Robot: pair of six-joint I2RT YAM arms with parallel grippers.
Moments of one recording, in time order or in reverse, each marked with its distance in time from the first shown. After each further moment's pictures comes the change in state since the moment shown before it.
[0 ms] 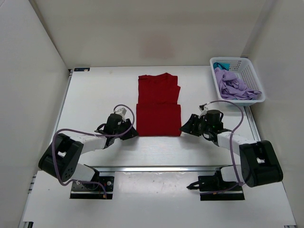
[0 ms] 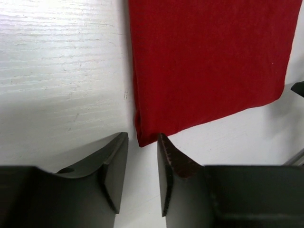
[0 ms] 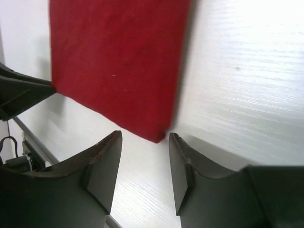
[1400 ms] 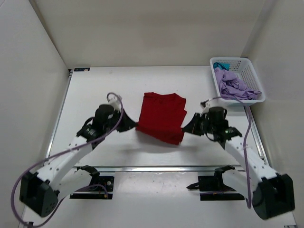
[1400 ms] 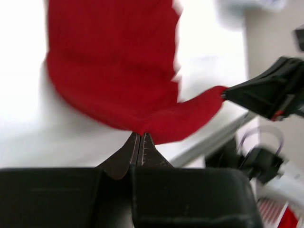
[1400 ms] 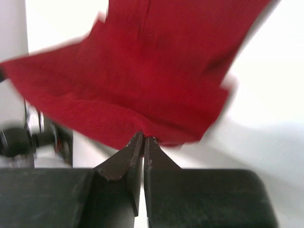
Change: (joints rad) left arm -0.057 -0.492 0.205 -0.534 0.045 -0.047; right arm 0.137 -0.409 0.106 -0.510 0.078 0.035
